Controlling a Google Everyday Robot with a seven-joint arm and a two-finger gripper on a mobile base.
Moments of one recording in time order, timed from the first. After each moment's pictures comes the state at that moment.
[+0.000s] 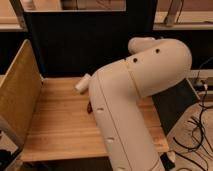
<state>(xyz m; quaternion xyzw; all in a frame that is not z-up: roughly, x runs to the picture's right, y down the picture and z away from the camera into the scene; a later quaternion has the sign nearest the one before) 0.195 -0.084 0.890 -0.12 0.17 0.69 0.69</state>
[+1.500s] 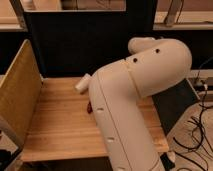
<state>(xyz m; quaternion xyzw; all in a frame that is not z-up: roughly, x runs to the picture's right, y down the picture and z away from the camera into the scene) 0.195 -0.084 0.890 -0.12 0.17 0.69 0.69</state>
